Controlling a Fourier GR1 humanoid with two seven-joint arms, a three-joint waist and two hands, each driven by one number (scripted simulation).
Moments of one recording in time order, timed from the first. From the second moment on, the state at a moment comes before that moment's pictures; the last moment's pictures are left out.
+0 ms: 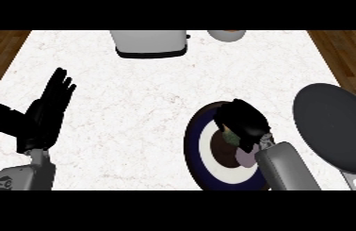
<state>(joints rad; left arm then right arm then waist) -0.13 0.21 0.10 -1.59 0.14 0.09 0.23 -0.32 -0.12 0.24 -1.32 1.39 0.24 -0.36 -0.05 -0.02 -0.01</state>
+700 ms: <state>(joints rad) -0.12 0.19 0.09 -1.59 0.12 0.10 0.22 -0.16 -0.01 0.18 -2.01 1.55 0.35 0.36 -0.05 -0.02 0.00</state>
